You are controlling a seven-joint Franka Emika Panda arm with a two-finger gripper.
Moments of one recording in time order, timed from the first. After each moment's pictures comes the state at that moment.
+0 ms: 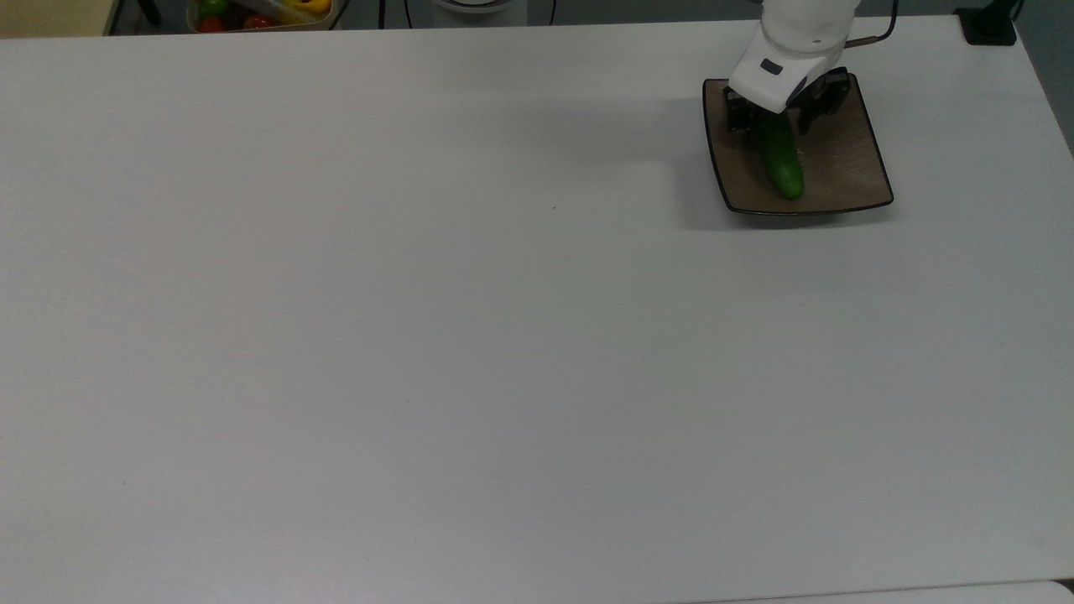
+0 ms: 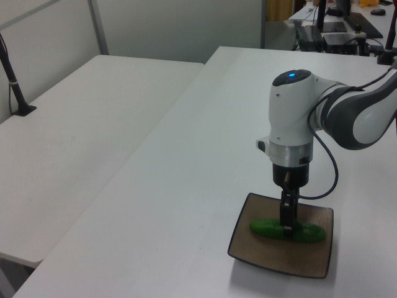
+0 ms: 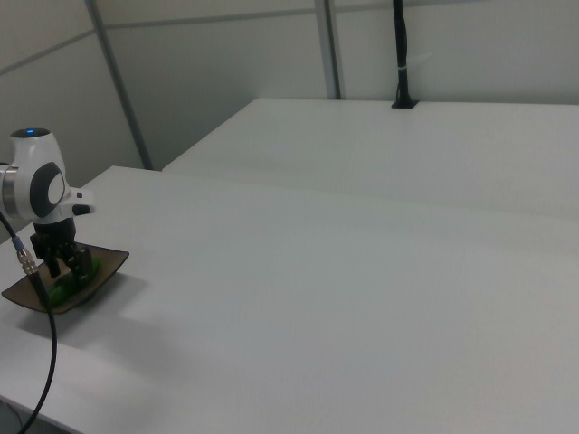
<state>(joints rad) 0.36 0.32 0.40 -1.90 0.07 2.22 0.52</state>
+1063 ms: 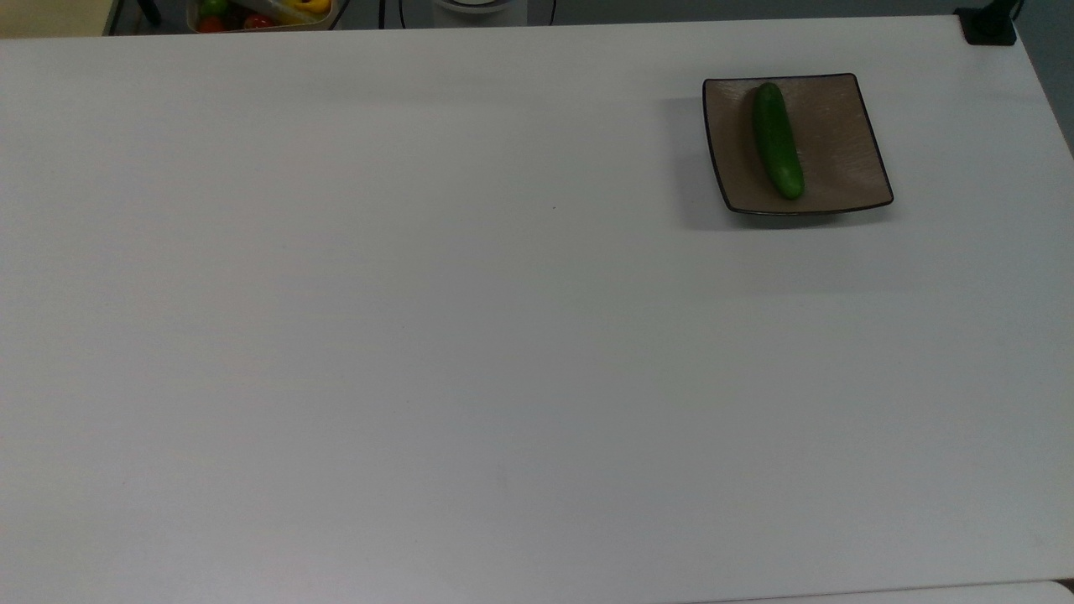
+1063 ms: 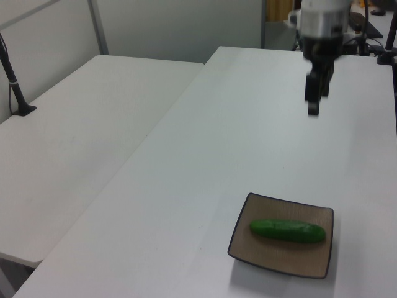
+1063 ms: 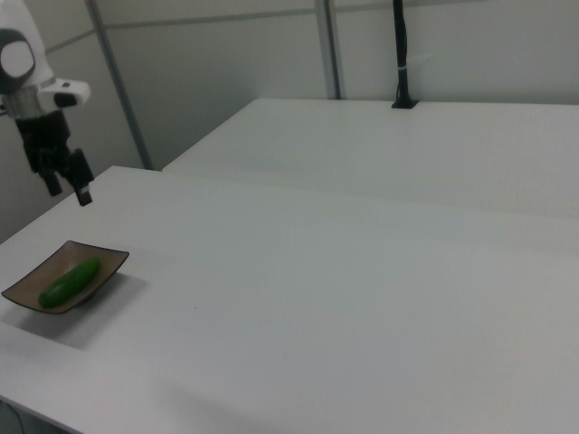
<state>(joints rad) 0.17 -0.08 0.35 -1.74 0.05 1.63 0.53</state>
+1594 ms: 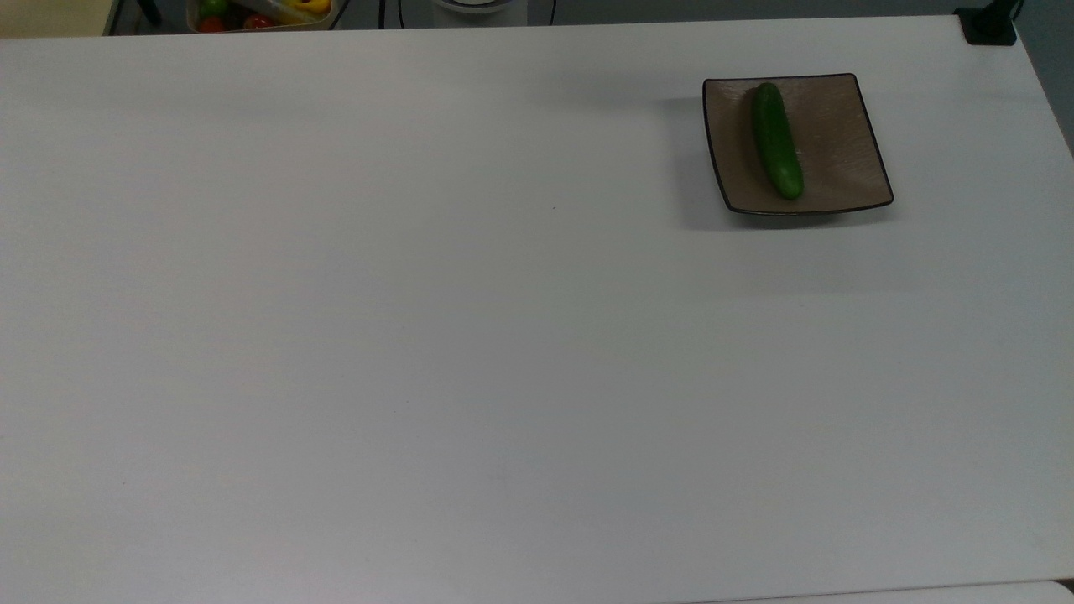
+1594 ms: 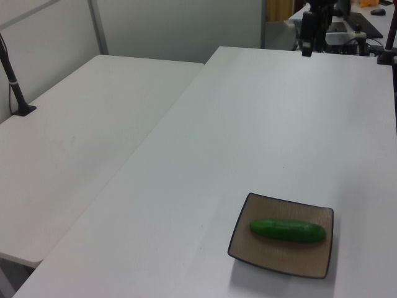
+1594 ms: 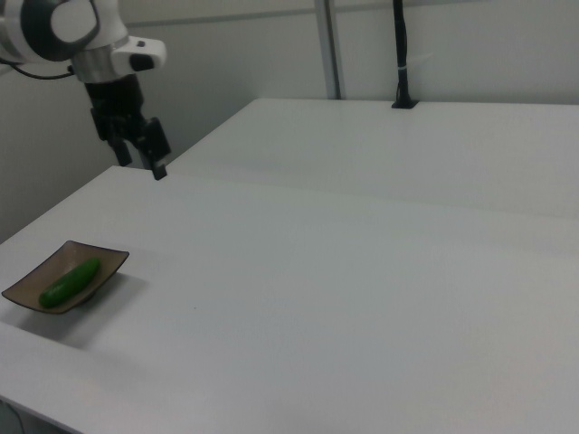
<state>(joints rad) 0.16 -0.13 0.05 -1.69 0.05 1.60 0.29</state>
